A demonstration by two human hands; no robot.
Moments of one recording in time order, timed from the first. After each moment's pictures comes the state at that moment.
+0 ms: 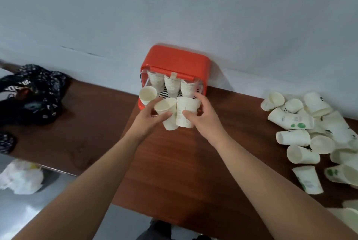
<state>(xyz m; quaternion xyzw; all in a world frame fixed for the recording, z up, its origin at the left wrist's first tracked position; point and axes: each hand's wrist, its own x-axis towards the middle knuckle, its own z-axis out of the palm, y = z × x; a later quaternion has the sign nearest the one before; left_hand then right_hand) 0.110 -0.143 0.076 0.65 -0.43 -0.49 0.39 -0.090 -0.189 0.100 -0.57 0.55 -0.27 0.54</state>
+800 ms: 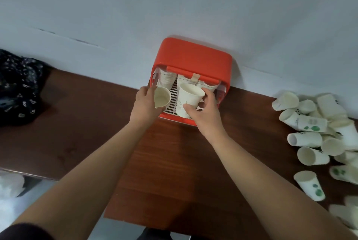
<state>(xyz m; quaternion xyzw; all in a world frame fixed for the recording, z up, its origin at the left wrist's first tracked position) 0.210 -0.228 0.000 0.74 -0.57 -0.27 0.23 0.013 -0.229 0.067 -0.56 0.62 -0.30 0.46</state>
